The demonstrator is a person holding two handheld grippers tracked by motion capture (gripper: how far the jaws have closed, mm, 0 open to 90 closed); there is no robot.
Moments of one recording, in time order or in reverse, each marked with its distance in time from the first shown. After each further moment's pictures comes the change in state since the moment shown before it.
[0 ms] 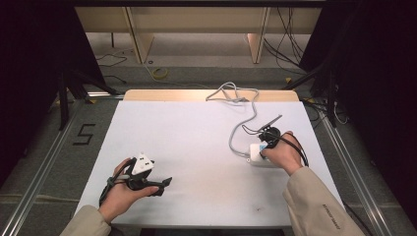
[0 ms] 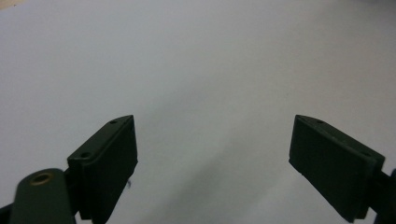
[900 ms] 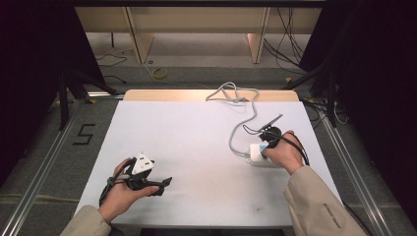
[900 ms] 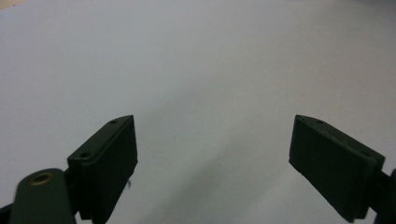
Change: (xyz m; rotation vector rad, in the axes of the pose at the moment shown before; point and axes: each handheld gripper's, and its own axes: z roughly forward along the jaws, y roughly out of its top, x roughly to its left) left arm 0.000 0.000 0.000 0.000 0.000 0.000; right arm -0.002 0.000 -0.002 0.013 -0.012 -0.005
